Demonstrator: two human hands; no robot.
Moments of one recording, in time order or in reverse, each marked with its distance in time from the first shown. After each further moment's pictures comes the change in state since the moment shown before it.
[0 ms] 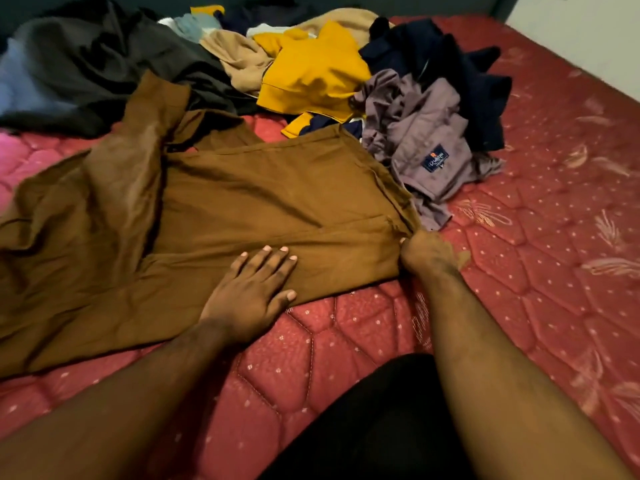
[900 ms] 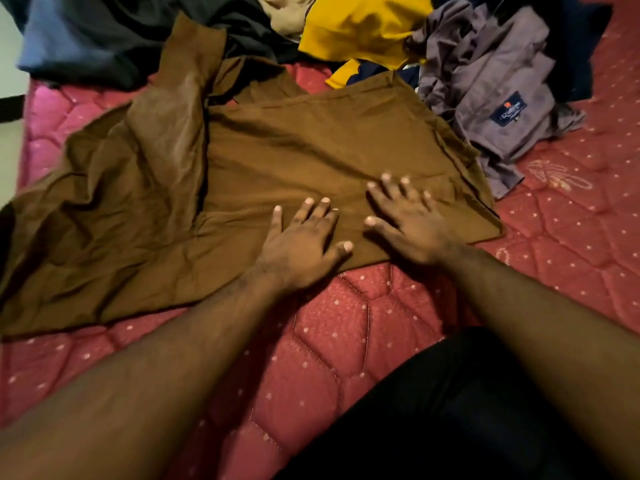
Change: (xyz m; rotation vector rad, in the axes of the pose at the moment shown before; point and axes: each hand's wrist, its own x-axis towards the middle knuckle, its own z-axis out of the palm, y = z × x) left_hand 0.017 -0.001 -0.026 -0.186 -0.127 -0.149; right_hand -0.044 -0.048 0.036 -0.153 -0.097 -0.808
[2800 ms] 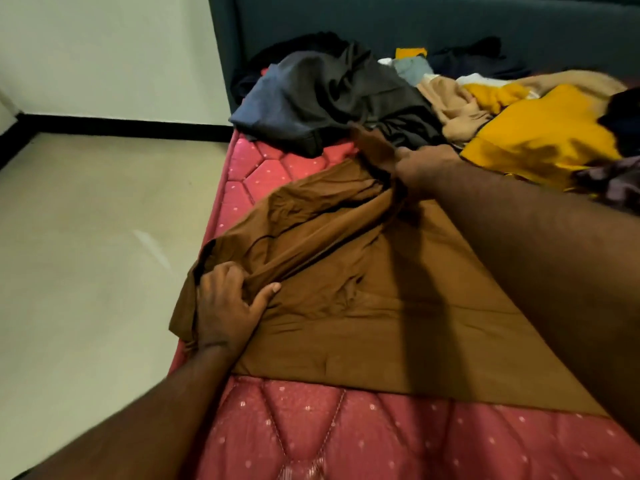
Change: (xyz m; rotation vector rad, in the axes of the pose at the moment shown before) left_hand -0.128 -0.266 0.006 -0.115 0.945 -0.523; right_hand 0.248 -0.246 -0.127 -0.502 -0.050 -0.182
